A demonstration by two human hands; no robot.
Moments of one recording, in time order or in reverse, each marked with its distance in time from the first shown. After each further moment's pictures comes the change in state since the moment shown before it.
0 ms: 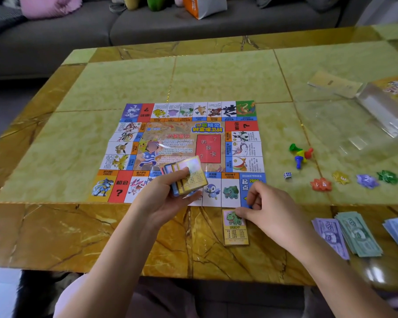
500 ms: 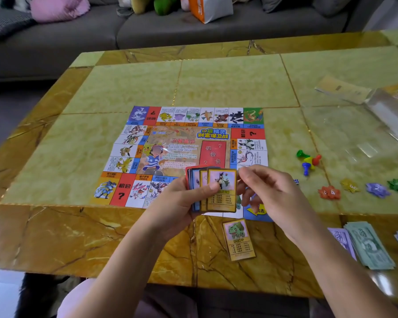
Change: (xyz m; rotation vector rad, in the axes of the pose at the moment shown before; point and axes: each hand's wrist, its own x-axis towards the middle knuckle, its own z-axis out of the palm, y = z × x) left_hand -0.016 -0.006 0.005 0.346 -0.372 0.152; right_hand 0.009 -0.031 -0.020 0.795 -0.042 -0.139
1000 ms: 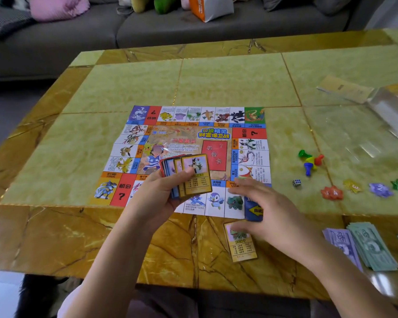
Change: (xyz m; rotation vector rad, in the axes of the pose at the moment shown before) left_hand 0.002 0.016 -0.019 -0.079 0.265 0.034; right_hand -0.004 0.038 -0.009 -0.777 -0.168 -0.120
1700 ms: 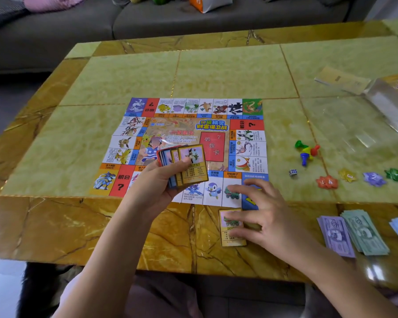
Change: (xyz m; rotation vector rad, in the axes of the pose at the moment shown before) left_hand 0.002 -0.001 -0.001 -0.012 0.044 0.001; right_hand -0.018 0.023 0.026 -0.190 0.161 -0.362
